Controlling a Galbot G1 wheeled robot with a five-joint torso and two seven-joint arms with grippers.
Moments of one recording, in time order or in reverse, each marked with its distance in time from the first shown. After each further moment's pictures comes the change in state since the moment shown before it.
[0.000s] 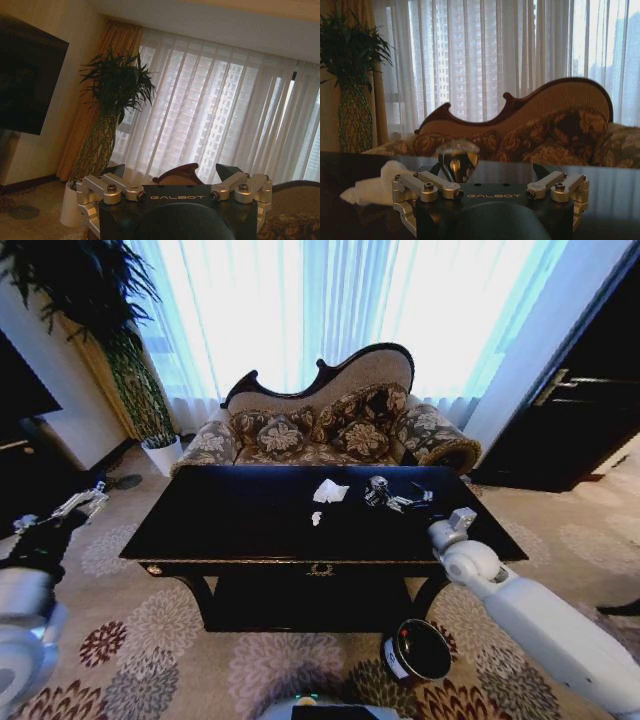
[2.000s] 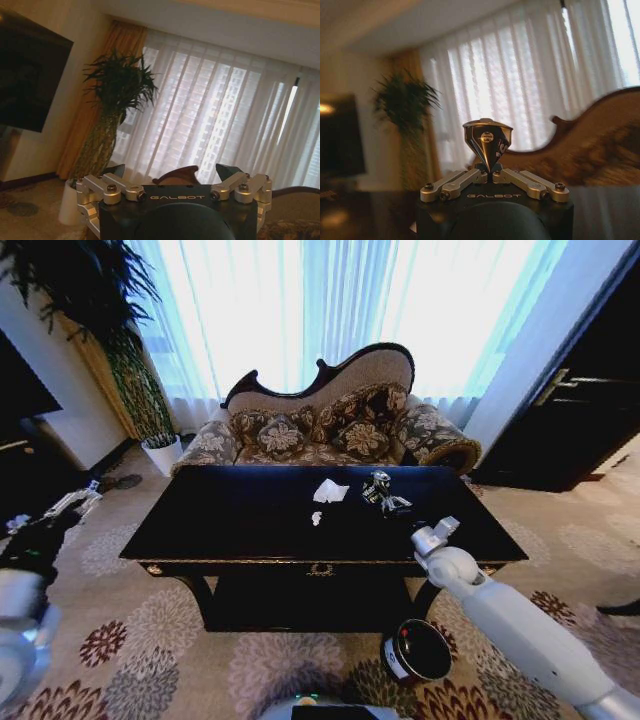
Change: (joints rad) left arm 0.019 -0.019 -0.043 0.000 -0.046 -0.009 0.001; right arm -0.014 0.074 0.005 -0.024 0.091 0.189 -0.283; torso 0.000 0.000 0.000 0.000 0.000
